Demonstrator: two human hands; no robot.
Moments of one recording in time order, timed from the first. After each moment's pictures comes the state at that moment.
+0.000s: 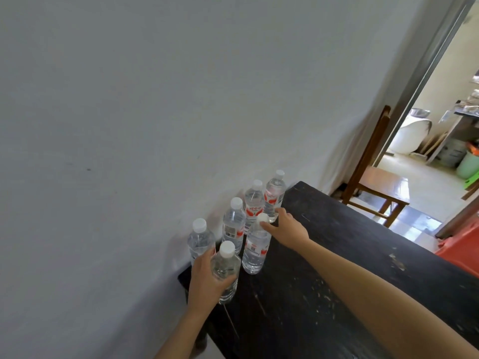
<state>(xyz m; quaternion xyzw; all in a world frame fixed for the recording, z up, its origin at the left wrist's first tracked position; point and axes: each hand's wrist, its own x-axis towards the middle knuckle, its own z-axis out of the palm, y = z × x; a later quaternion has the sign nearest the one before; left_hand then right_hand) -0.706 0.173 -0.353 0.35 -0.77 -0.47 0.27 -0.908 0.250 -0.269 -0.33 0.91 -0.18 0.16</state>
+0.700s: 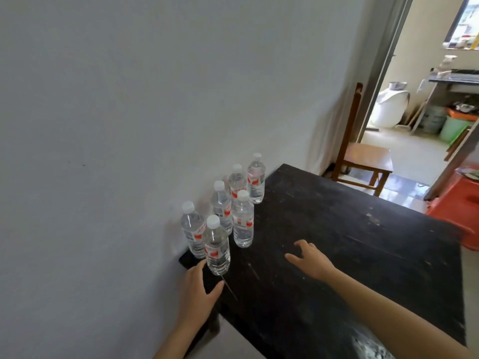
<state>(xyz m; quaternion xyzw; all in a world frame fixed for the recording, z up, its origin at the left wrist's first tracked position) -0.634 0.234 -0.359 0.36 -0.83 -0.39 0.17 -0.855 0.410 -0.323 -0.27 0.92 -0.18 0.23</state>
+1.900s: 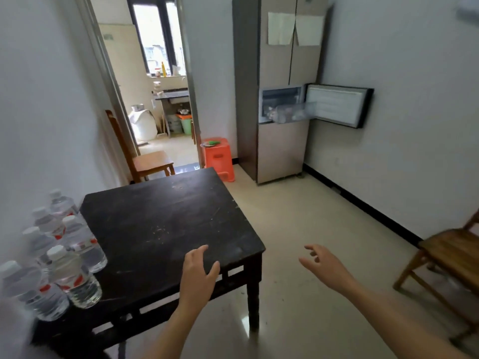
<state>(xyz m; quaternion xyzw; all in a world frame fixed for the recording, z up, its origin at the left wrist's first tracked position) -0.519 0.404 -0.284 -0.14 -0.89 -0.44 0.02 -0.418 0.668 -0.267 0.24 0.91 -0.34 -0.02</state>
